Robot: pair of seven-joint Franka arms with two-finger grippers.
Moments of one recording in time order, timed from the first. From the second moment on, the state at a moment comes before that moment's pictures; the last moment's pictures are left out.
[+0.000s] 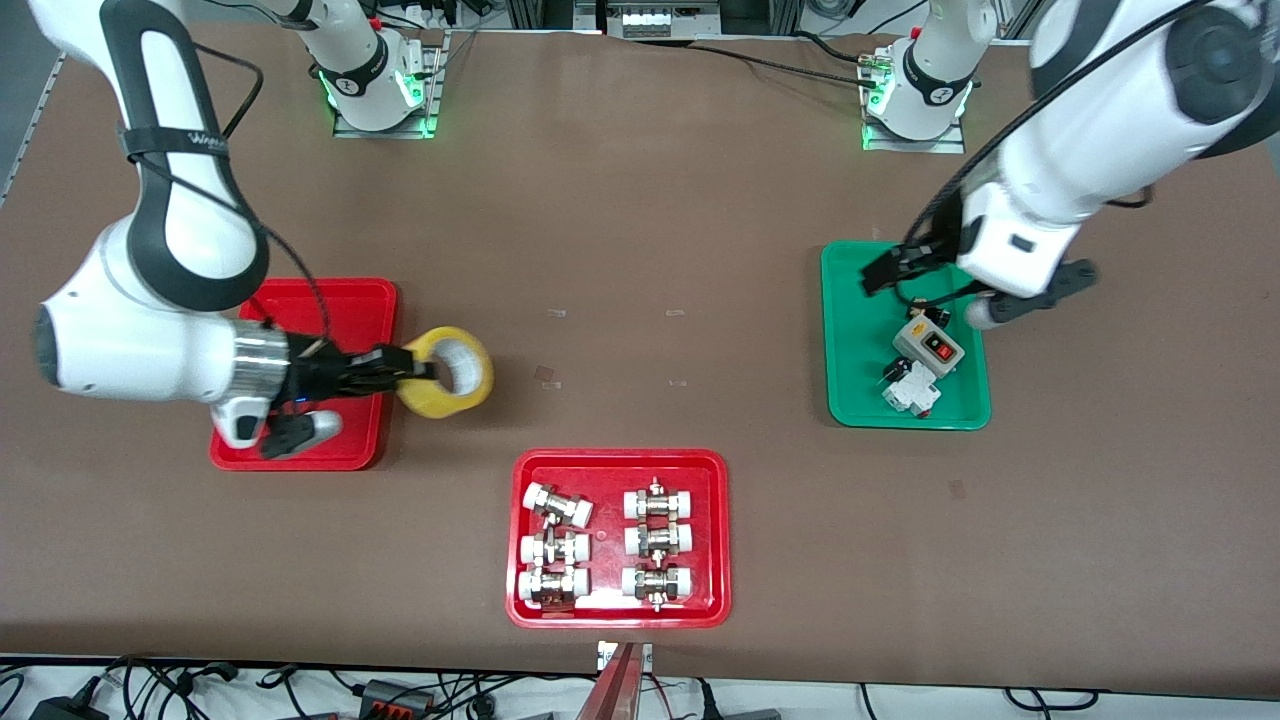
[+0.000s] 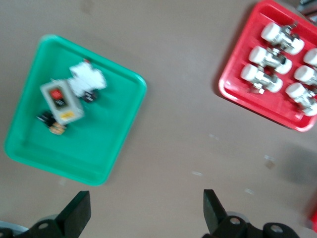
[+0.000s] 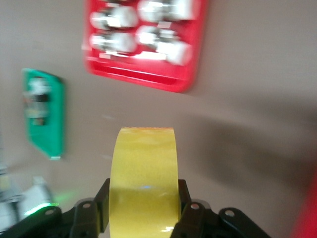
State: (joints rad) left arm 0.13 0.12 -0.43 -1.60 -0.12 1.69 -0.71; right arm 0.12 0.48 -0.01 -1.52 0.58 1.84 -0.27
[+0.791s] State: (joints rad) left arm 0.05 -0.12 -0.07 -1.76 0.01 1.65 -0.11; right arm -0.25 0.64 -0.02 -1.56 0.69 1.68 -0.43
